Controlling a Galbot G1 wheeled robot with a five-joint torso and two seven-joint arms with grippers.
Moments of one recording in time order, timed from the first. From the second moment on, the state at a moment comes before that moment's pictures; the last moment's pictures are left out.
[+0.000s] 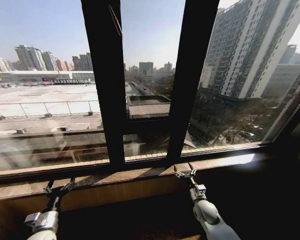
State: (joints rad) left arm 1.55 -1.24 -0.87 -1.86 -0.53 -0.23 0.04; right arm -1.20 1.18 0.37 1.63 0.26 0.17 0.09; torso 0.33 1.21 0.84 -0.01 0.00
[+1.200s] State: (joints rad) left arm 1.55 -1.24 -0.87 -1.86 -0.53 -0.23 0.04; right arm -1.20 1.18 0.37 1.63 0.26 0.17 0.09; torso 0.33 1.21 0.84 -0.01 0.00
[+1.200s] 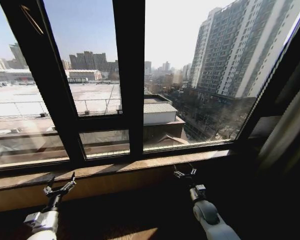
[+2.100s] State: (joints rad) left arm 1.55 -1.24 -0.87 -1.86 -0.53 -0.23 0.04; right arm -1.20 1.18 0.37 1.63 0.26 0.17 0.09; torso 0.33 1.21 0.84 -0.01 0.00
